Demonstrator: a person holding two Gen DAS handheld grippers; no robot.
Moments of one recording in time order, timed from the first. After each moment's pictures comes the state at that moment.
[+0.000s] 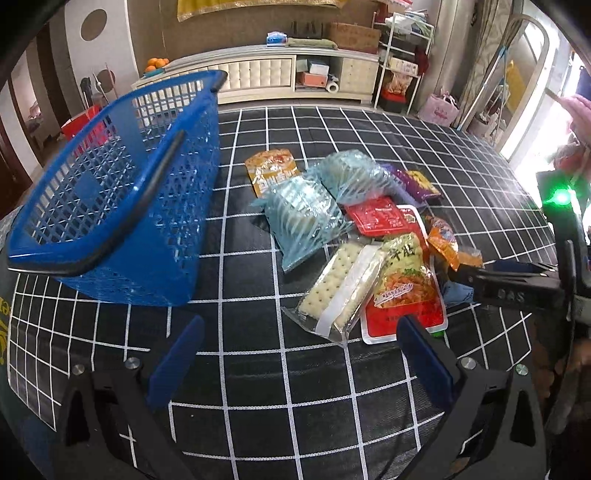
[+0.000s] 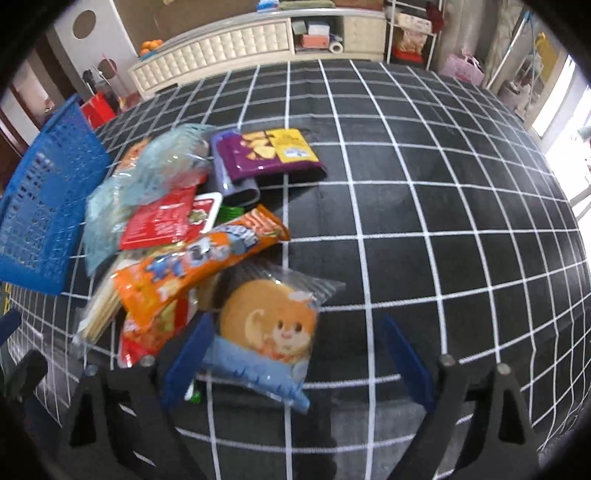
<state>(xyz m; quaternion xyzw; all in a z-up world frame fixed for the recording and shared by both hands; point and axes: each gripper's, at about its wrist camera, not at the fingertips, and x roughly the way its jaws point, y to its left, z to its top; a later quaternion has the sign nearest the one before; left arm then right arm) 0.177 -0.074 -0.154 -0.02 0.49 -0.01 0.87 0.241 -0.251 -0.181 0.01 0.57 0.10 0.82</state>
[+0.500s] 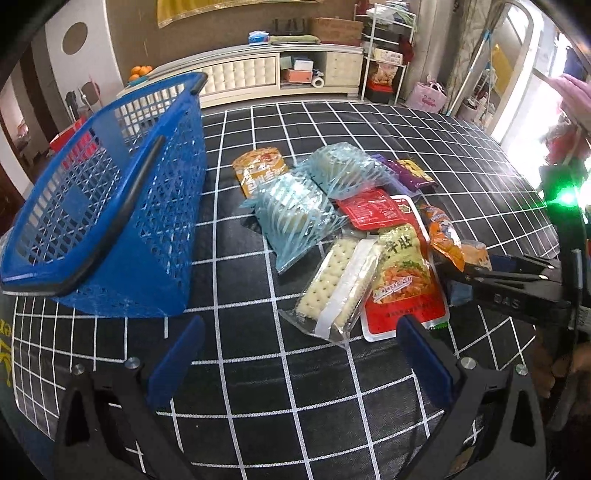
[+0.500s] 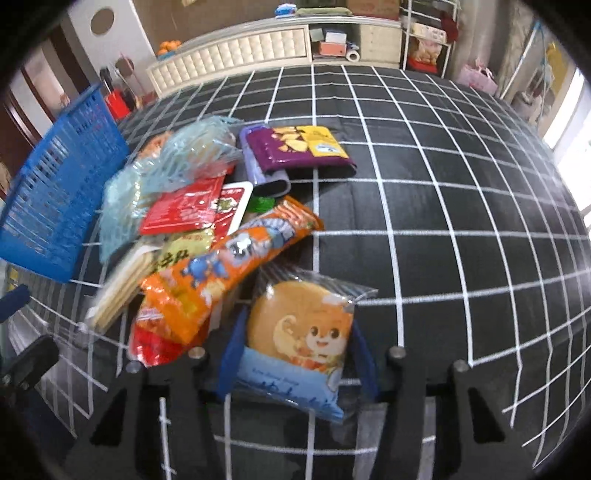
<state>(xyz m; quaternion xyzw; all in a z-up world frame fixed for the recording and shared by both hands) 0.183 -0.076 -0.155 0.01 0.49 -0.03 0.87 0.215 -0.248 -0.177 0.01 0.54 0.13 0.83</state>
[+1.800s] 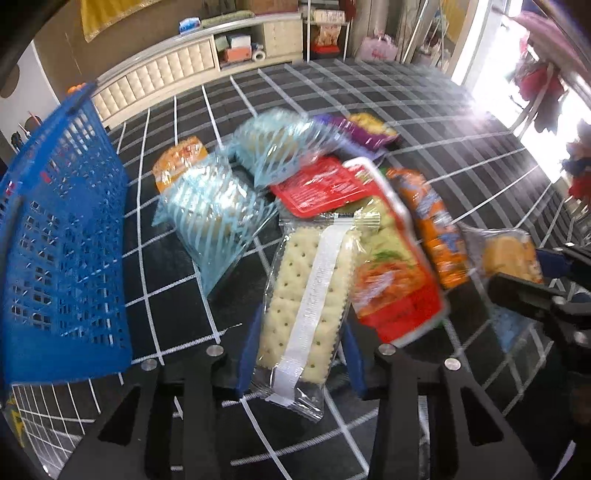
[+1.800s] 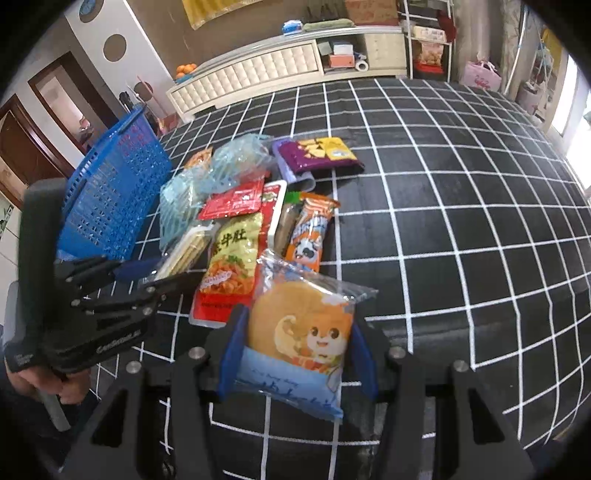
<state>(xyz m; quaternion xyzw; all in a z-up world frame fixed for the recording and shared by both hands) 0.210 -0.110 -0.178 0.07 0.53 -0.12 0.83 0.190 -0.247 -0.149 0.06 0.52 0.17 0.84</state>
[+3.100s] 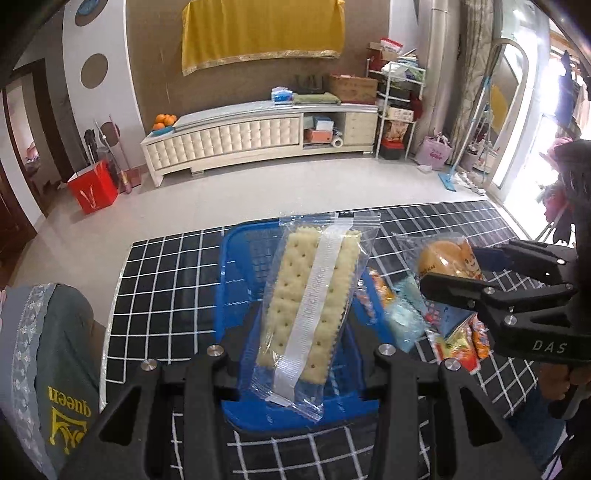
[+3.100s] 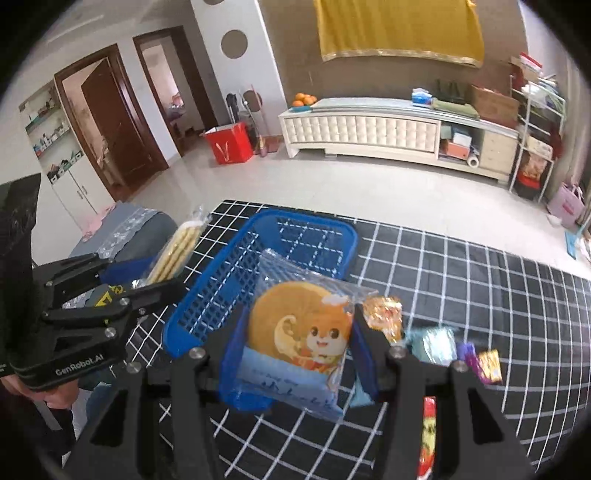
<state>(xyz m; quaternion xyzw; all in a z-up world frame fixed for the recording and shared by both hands) 0.213 0.103 0.013 0.02 0.42 -0.03 0.91 0.262 -0.033 0.001 -0.02 0.41 0.33 0.85</state>
